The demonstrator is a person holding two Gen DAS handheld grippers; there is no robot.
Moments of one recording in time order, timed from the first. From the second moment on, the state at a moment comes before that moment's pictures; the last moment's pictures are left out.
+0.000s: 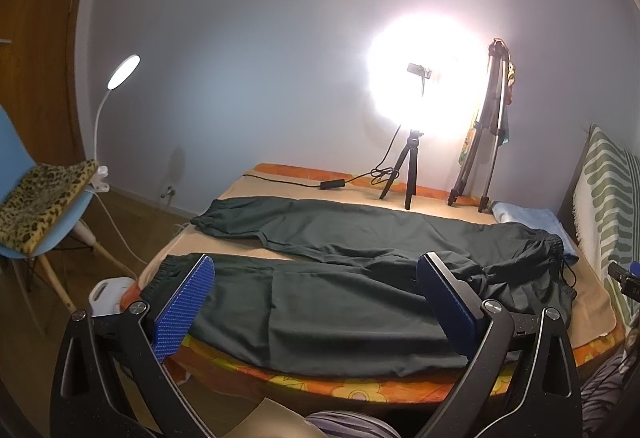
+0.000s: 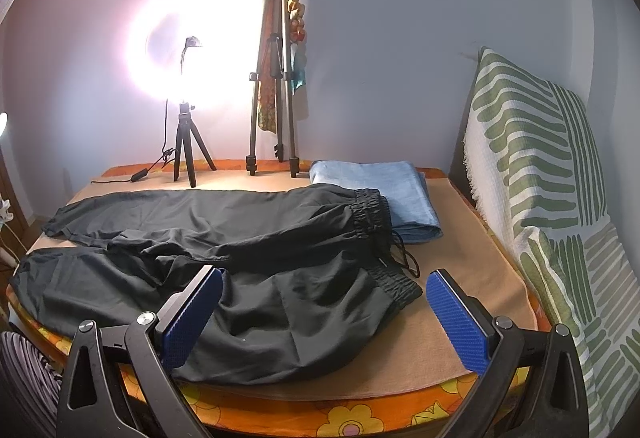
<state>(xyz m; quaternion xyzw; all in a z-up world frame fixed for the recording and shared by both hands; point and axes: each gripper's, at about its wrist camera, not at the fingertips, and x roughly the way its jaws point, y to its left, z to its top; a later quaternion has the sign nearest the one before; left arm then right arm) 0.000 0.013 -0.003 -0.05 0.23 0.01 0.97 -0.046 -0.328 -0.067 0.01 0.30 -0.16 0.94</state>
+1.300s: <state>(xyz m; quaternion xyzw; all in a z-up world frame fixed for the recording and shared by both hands) 0.006 0.018 -0.008 -0.05 0.25 0.01 0.97 -0.038 -0.330 -0.075 0.02 0.31 -0.16 0.94</state>
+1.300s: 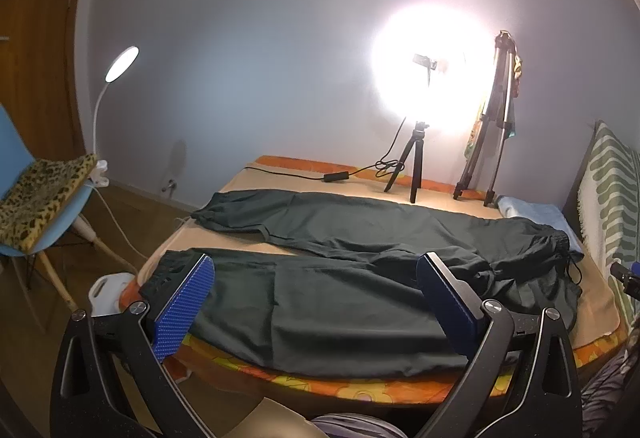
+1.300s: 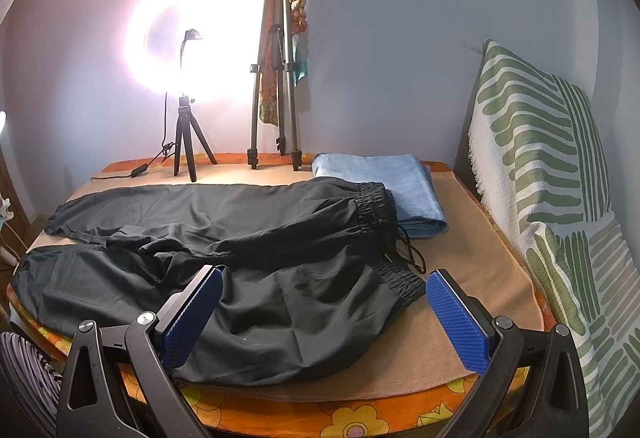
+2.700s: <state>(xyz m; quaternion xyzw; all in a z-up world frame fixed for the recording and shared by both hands) 0.086 0.211 -0.145 -0.13 0.40 0.16 0.89 0.030 -0.194 -0.195 -0.24 0.44 0.25 0.83</state>
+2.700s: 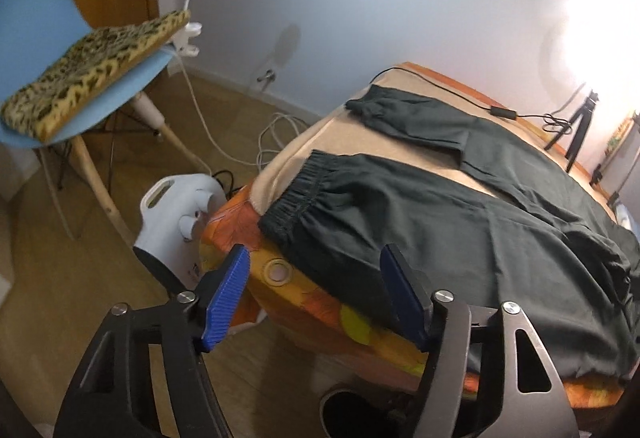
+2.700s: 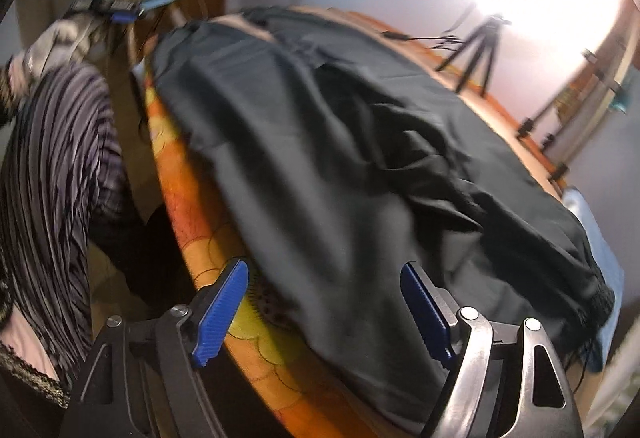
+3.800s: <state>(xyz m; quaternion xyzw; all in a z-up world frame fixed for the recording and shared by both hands) 0.126 0.244 -0.195 -0.22 0.40 0.16 0.87 0.050 -0.157 -0.236 -0.28 0.47 0.27 0.79</state>
